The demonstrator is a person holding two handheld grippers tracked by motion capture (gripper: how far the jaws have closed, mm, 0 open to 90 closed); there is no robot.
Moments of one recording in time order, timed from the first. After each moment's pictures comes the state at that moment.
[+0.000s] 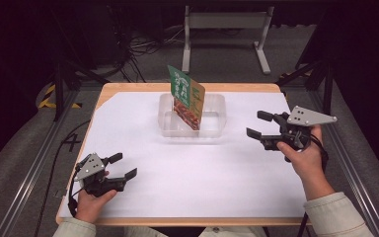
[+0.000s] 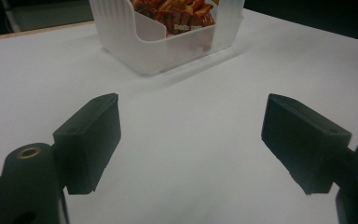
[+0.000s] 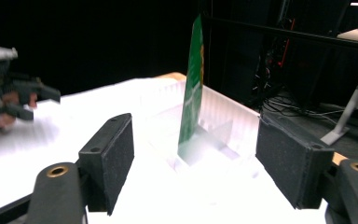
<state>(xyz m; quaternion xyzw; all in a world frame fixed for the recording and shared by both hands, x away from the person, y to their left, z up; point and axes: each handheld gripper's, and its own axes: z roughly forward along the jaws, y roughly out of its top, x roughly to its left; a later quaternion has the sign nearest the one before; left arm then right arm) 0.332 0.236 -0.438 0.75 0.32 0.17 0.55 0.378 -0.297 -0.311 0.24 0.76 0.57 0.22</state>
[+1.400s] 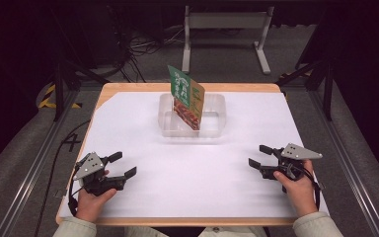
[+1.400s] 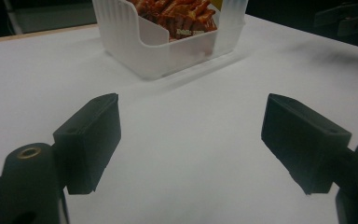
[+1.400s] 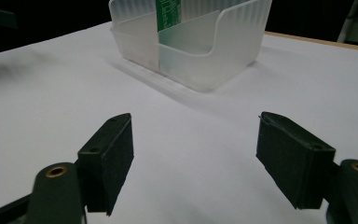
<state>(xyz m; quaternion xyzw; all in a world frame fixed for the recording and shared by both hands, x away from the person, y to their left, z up) 0.334 0.237 -0.438 0.74 0.33 0.17 0.56 0.357 -0.325 -0.431 0.33 0.75 0.53 0.20</state>
